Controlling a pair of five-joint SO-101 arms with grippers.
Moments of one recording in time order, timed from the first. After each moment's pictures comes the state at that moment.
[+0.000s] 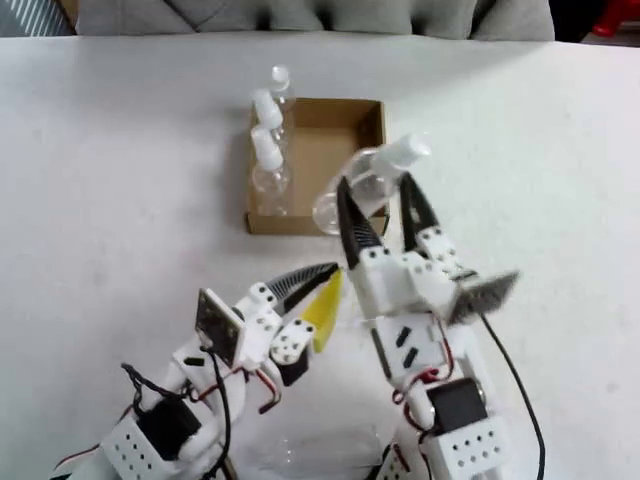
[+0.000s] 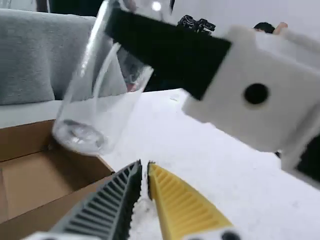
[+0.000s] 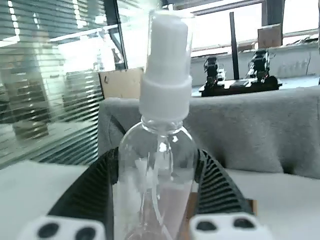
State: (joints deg) left arm 41.2 -103.3 97.1 19.8 12.2; right arm -21.6 -89.5 81.9 4.1 -8.1
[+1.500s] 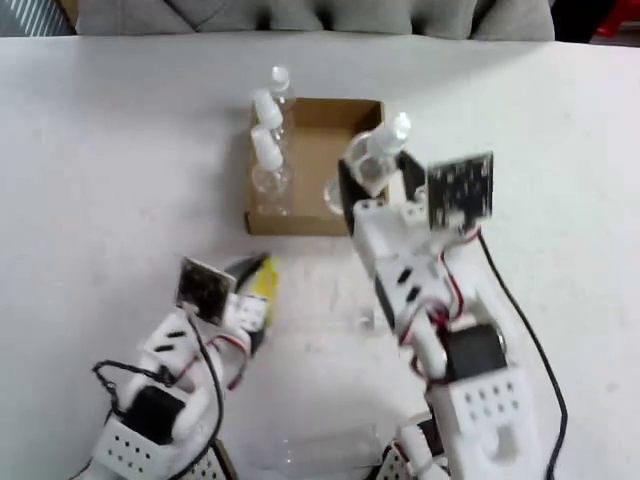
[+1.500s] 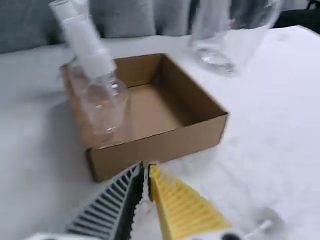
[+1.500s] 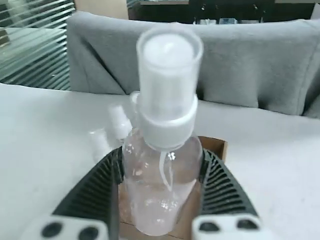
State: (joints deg) left arm 21.6 -103.3 97.1 37.2 6.6; right arm -19.0 -61.9 49.5 33.3 -2.5
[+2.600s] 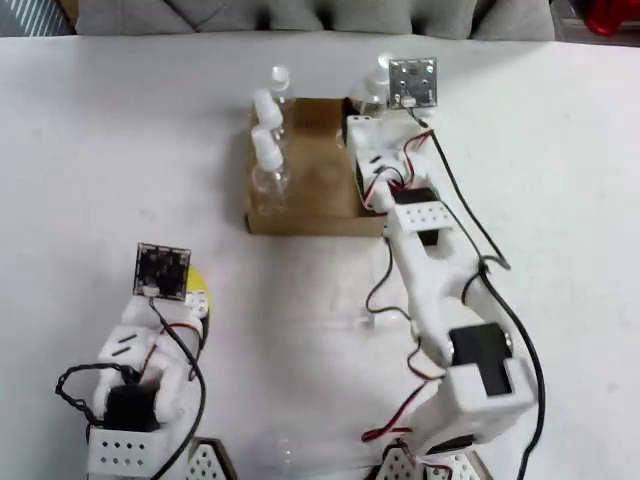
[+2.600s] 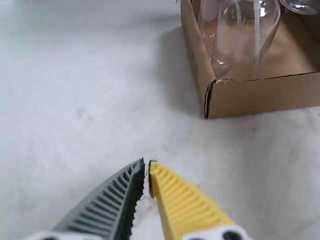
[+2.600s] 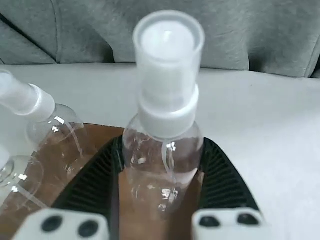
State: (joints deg) left arm -2.4 -103.3 97.1 50.7 -2.9; right arm -11.7 6.9 23.8 -3.2 -2.2
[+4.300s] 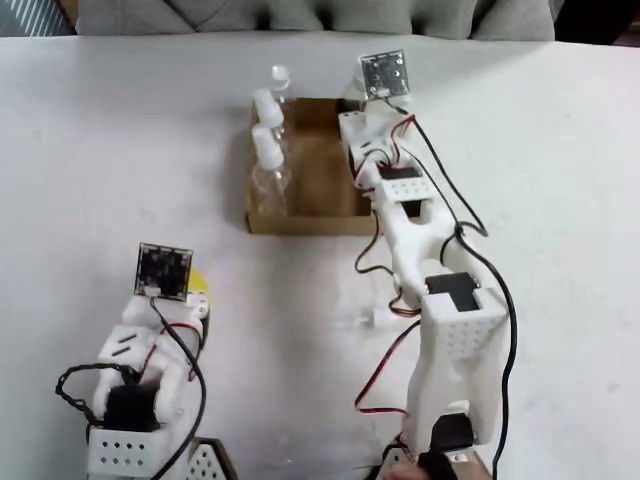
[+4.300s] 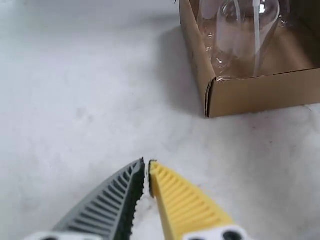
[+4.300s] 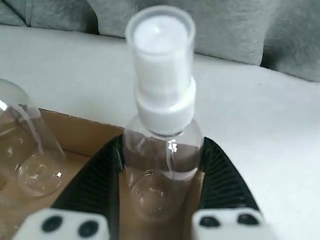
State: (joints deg) left arm -2.4 -103.3 97.1 50.7 -3.7; right arm -11.1 31.9 2.5 -1.9 6.1
